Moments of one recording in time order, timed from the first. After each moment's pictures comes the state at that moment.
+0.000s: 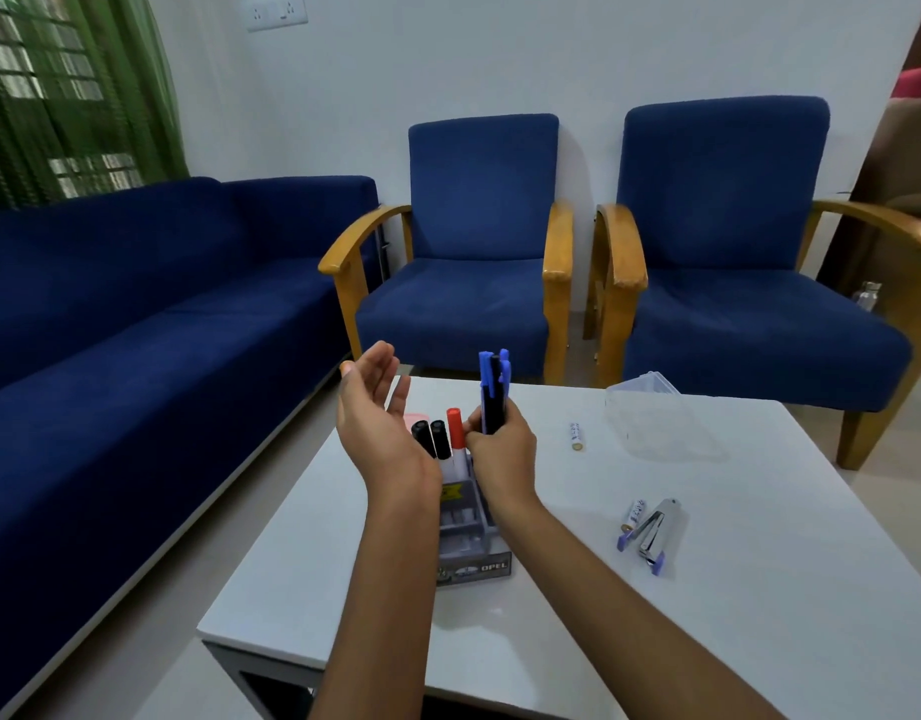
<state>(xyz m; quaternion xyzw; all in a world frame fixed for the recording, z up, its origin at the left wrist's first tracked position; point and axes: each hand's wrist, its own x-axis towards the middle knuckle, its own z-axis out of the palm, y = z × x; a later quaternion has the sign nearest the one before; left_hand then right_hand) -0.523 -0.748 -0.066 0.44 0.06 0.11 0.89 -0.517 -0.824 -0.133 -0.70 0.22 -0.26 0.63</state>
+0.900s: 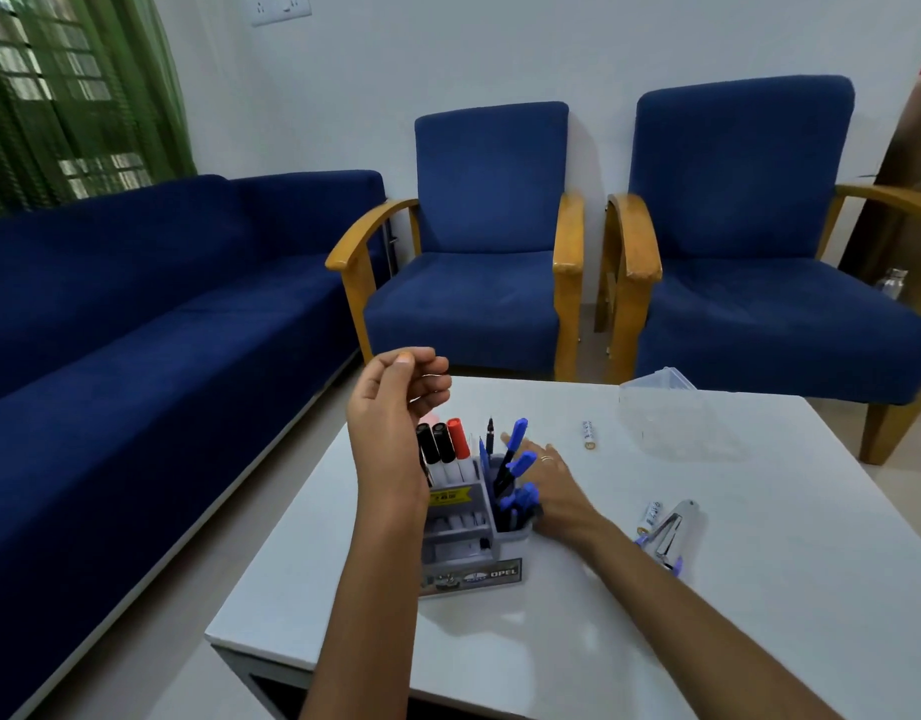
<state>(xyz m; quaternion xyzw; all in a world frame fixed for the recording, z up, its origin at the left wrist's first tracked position) -0.519 -0.734 -0.066 0.56 -0.09 0.07 0.82 -0.504 -0.904 -0.216 -0.98 0.03 -0.02 0.21</state>
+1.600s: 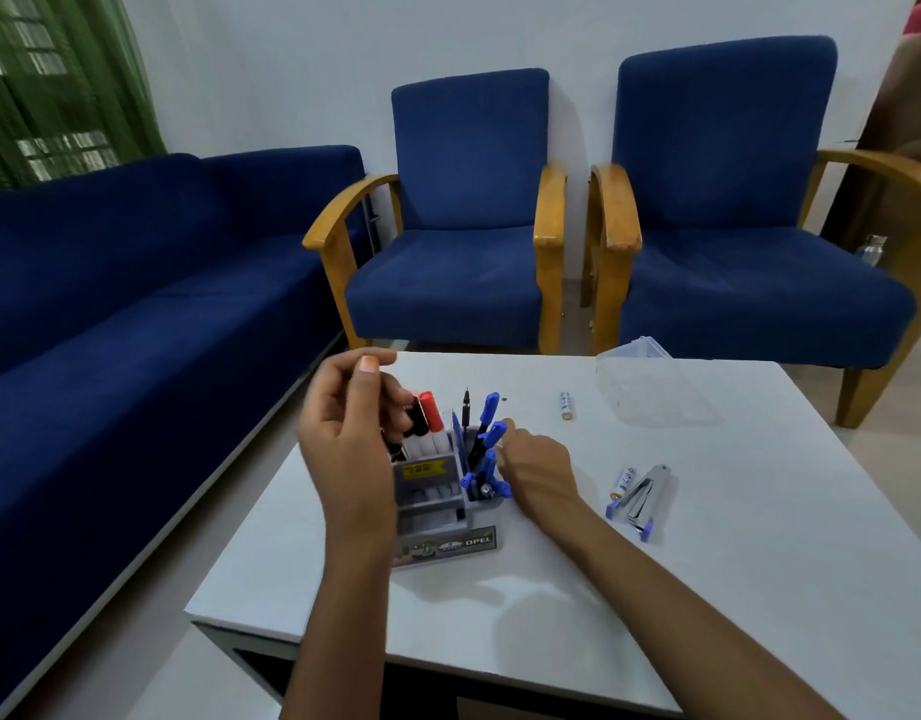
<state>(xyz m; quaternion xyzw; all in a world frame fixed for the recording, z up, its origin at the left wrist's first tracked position) -0.553 -0.727 -0.081 0.62 -0.15 0.20 0.75 -0.521 -0.892 -0.204 -0.97 0.15 -0.11 0.16</state>
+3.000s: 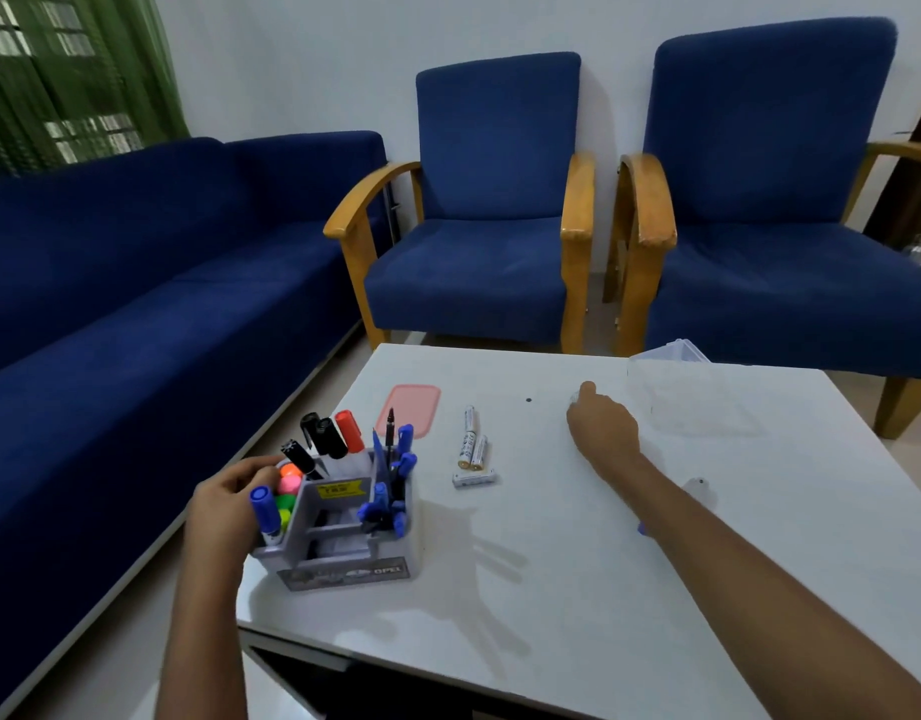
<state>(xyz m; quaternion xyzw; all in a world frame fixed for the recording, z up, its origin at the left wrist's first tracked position) -0.462 -0.593 -0.164 0.79 0.07 0.06 0.60 -0.478 -0.955 -0.196 -0.91 0.32 -0.08 0.27</state>
